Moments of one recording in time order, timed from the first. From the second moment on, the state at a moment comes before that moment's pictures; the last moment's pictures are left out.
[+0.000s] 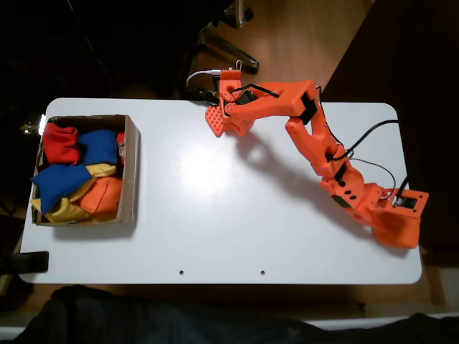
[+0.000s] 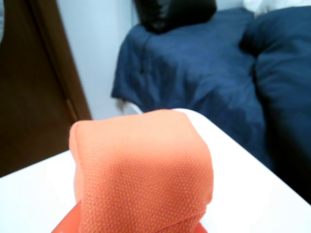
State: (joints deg) arm -53.5 51.1 93.0 -21.3 -95.2
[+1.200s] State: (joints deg) arm -53.9 53.5 98.8 -26.5 -91.6
